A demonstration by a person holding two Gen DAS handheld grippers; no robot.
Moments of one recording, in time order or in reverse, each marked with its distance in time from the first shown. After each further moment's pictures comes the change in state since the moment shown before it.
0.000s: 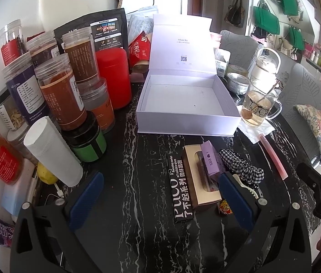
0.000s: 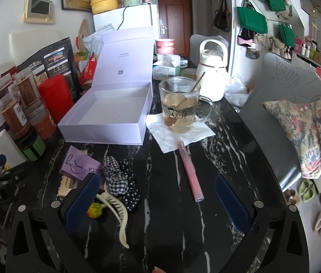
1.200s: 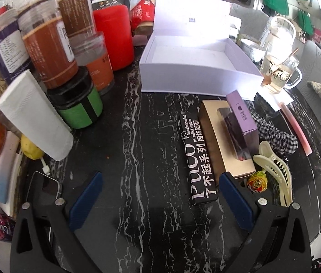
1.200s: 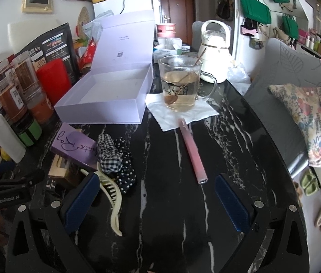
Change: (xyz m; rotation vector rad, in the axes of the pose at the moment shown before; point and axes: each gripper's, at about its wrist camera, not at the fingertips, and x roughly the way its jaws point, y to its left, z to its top) left arm 0.057 0.007 -0.034 0.006 0.166 0.030; right arm 0.023 -0.006 -0.026 0.000 0.076 0.020
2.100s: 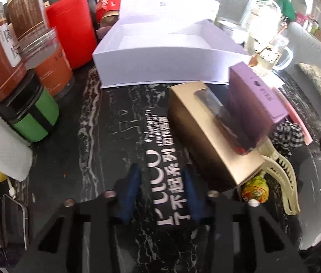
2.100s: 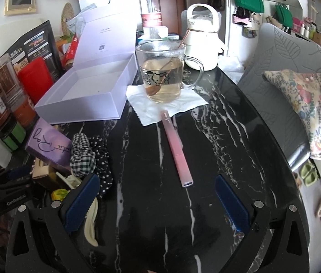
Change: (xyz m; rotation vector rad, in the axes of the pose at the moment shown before) left arm 0.048 -0.032 0.013 0.106 0.038 -0.116; right arm 0.030 -0.029 0.003 0.050 0.050 -0.034
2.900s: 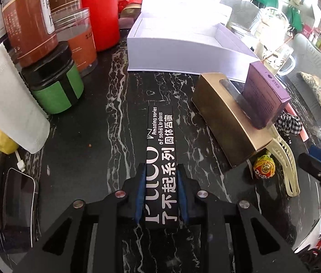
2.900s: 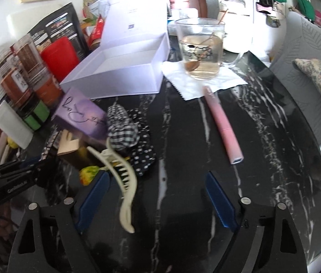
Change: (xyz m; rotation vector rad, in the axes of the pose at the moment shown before) left arm -0.023 0.037 -0.032 -0.088 0.012 -0.025; right arm 0.011 0.034 -0.022 -0.053 0.095 0.179
